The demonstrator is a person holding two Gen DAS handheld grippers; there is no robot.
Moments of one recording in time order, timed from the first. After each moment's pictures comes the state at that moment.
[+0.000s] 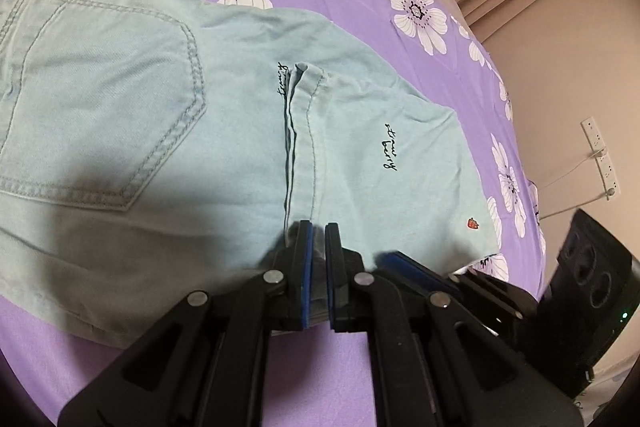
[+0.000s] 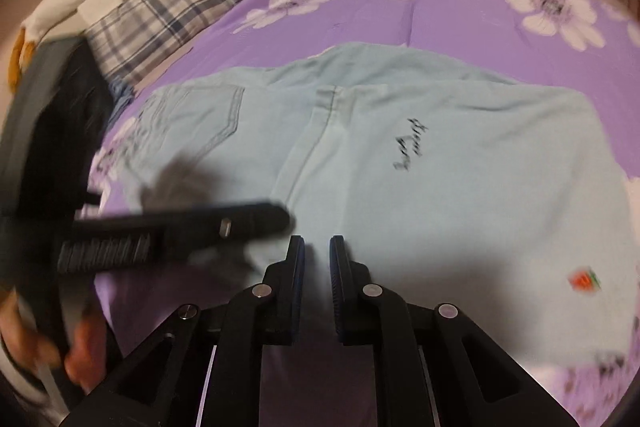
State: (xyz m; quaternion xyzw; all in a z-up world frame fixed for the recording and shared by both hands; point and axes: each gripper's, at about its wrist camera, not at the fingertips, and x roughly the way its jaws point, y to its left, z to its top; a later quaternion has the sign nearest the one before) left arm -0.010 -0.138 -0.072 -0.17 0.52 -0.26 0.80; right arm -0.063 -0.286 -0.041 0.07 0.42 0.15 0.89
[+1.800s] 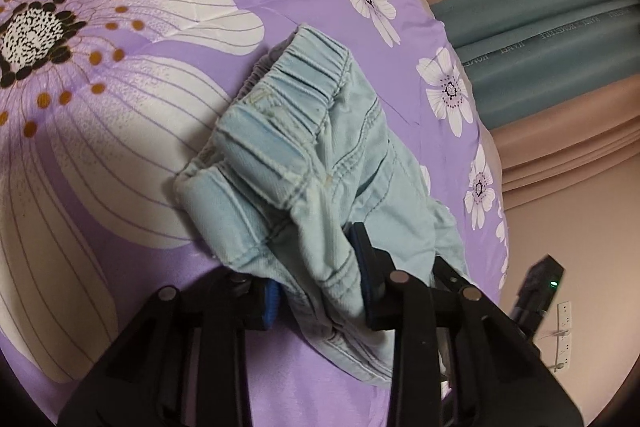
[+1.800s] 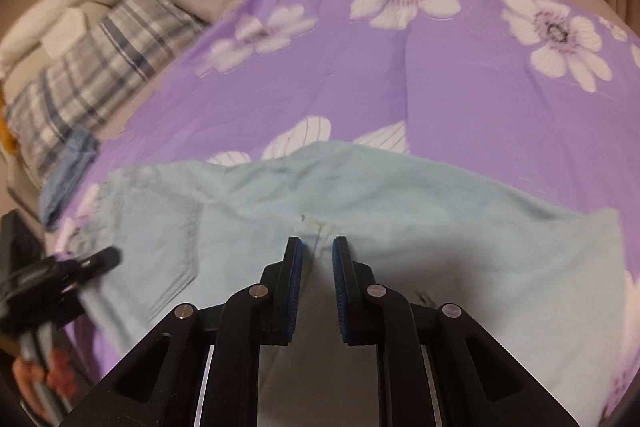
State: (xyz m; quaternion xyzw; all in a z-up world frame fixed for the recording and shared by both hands) left arm -0.003 0.052 -0.078 -0.41 0.44 -0.09 0.80; right arm 0.075 -0.271 -0.040 0.09 0.45 0.09 0.88
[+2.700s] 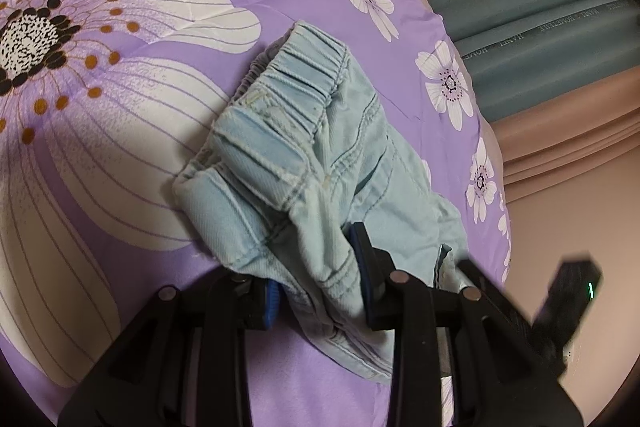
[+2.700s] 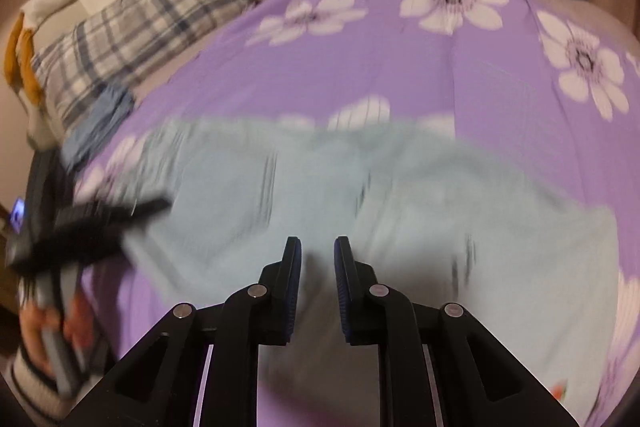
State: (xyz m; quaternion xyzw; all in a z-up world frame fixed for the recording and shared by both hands) left arm -0.005 0.047 -0.075 -0.39 0.44 -0.09 0.80; right arm 0.041 -0.245 -0.012 0.03 0.43 0.15 0.89
